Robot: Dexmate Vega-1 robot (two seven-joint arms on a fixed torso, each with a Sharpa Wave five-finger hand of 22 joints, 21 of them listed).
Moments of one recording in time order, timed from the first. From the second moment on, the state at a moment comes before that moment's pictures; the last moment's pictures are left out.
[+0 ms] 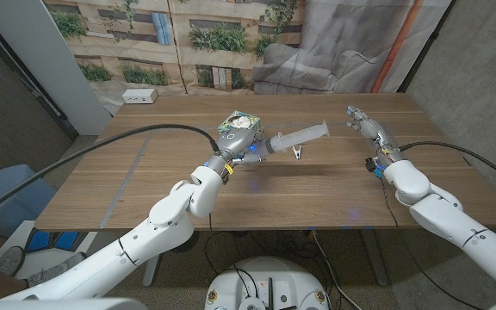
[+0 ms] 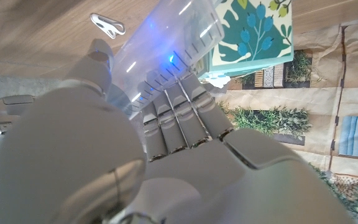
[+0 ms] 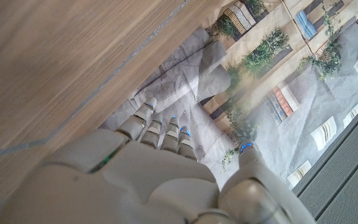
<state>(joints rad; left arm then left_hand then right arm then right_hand) 1.01 0.68 0.65 -2.09 0.80 0.37 0.19 1.00 -0.01 0.49 -0.23 0.18 0.83 -0.01 0.21 0.22 0.93 -0.12 0.20 0.18 0.96 -0.13 0.17 0.16 0.96 -0.11 0.23 0.18 -1.09 -0.80 -0.28 -1.64 0.27 0.23 -0.26 0.09 0.11 0.33 -0.05 0.19 0.06 -0.02 0.19 0.17 0.11 0.00 0.19 0.19 0.03 0.00 0.22 0.26 0.23 0.00 0.19 0.16</state>
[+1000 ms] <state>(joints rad) 1.06 0.59 0.73 -2.02 0.74 0.42 0.41 1.00 -0.01 0.49 -0.23 0.18 0.83 -0.01 0.22 0.22 0.93 -0.12 0.19 0.18 0.95 -0.13 0.17 0.16 0.95 -0.12 0.22 0.17 -1.37 -0.87 -0.09 -1.82 0.07 0.29 -0.39 0.09 0.11 0.33 -0.05 0.19 0.07 -0.02 0.19 0.17 0.11 -0.01 0.19 0.19 0.03 -0.03 0.22 0.25 0.23 -0.02 0.19 0.16</state>
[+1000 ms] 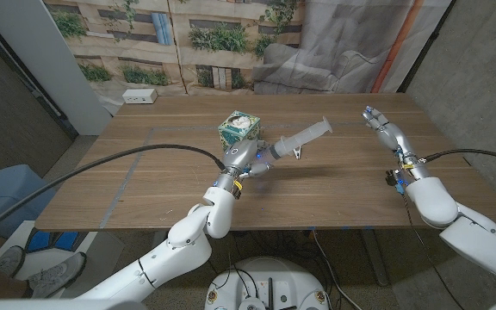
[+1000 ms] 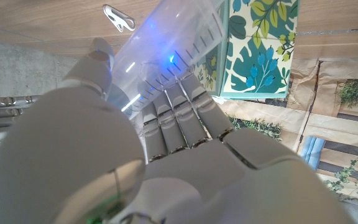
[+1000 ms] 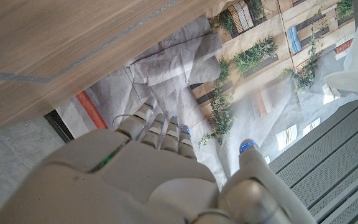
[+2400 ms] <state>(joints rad) 1.01 0.52 0.79 -1.85 0.70 0.37 0.58 1.00 -0.01 0.50 -0.25 0.18 0.83 -0.01 0.22 0.23 0.92 -0.12 0.19 0.19 0.95 -0.13 0.17 0.17 0.95 -0.12 0.23 0.17 -1.53 -0.75 0.01 -1.91 -0.34 0.43 -0.48 0.09 0.11 0.33 -0.06 0.19 0.05 -0.05 0.18 0.17 0.11 -0.05 0.19 0.18 0.03 -0.03 0.22 0.24 0.22 -0.04 0.19 0.16</state>
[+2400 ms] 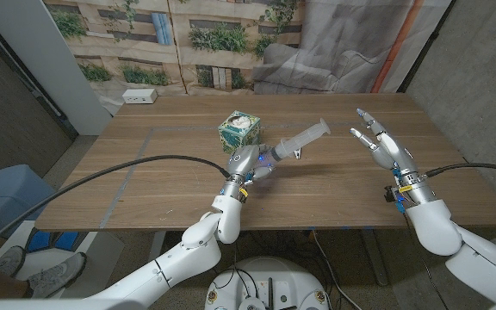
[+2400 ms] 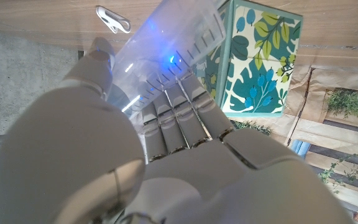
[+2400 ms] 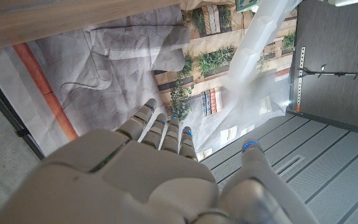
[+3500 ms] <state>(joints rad) 0.97 0.51 0.81 -1.81 0.67 0.35 0.60 1.00 -0.01 0.51 -0.25 0.18 0.84 -0.01 0.22 0.23 0.93 -0.12 0.19 0.19 0.95 -0.13 0.17 0.17 0.95 -0.12 0.23 0.17 -1.48 -0.79 -0.02 -1.91 -0.47 0.48 -0.44 0.07 0.09 0.35 -0.05 0.19 0.11 -0.03 0.19 0.17 0.15 -0.07 0.20 0.18 0.03 -0.04 0.22 0.23 0.22 -0.04 0.19 0.16</state>
